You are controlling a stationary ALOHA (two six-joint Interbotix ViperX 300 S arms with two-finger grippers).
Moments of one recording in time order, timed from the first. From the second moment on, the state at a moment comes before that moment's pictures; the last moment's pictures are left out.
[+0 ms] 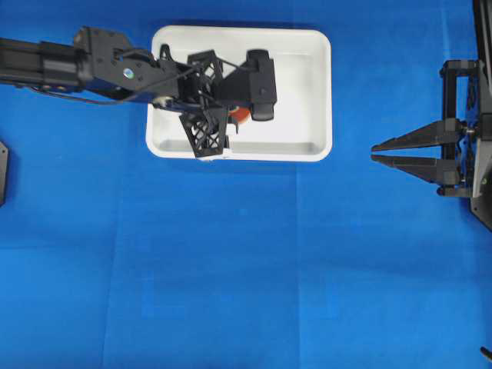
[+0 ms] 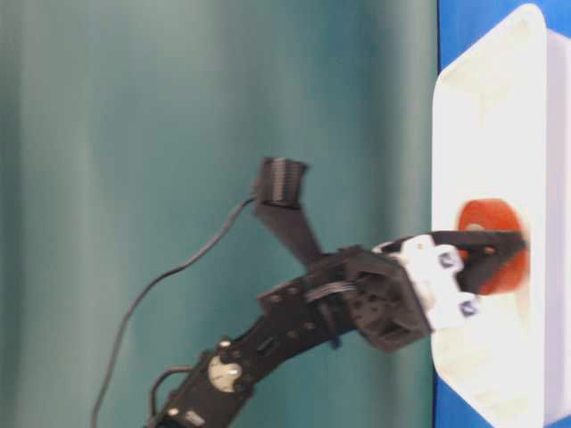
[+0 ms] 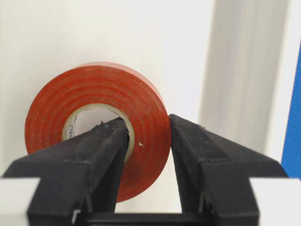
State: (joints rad) left arm 0.20 0.28 0.35 0.11 0.45 0.05; right arm -0.06 -0.85 1.16 -0.01 -0.18 -0.02
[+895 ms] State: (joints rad) left arm 0.15 -0.07 0.45 0.11 0.45 0.04; right arm -0.06 -0.85 1.16 -0.01 -0.18 -0.02
